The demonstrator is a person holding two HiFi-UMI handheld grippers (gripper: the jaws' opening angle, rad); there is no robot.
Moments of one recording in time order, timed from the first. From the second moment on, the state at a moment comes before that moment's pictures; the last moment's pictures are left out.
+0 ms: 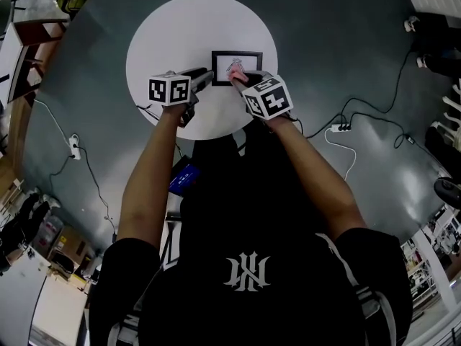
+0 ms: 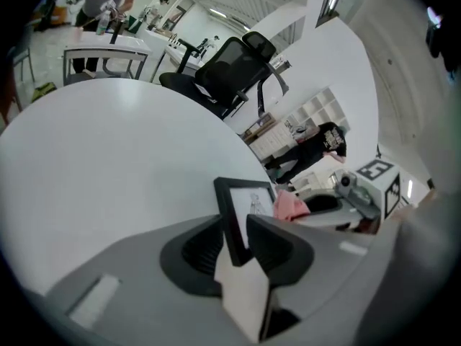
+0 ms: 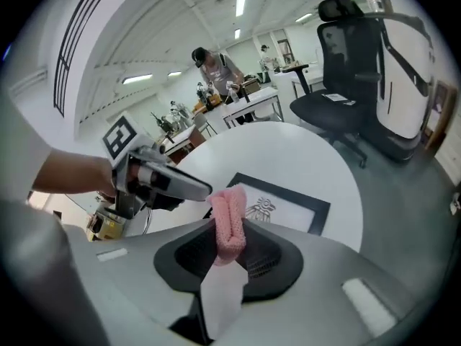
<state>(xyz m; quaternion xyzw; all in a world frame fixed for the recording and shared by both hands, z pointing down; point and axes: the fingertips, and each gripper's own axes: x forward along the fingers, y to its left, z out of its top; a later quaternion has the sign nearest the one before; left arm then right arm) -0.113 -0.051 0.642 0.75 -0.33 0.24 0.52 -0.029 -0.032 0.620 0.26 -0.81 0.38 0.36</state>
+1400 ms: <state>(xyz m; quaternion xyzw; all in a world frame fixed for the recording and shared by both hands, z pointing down) -0.115 -0.073 0.657 0.75 -0.32 0.30 0.50 0.024 -0.020 0.645 0.32 -0.79 0.34 0.39</state>
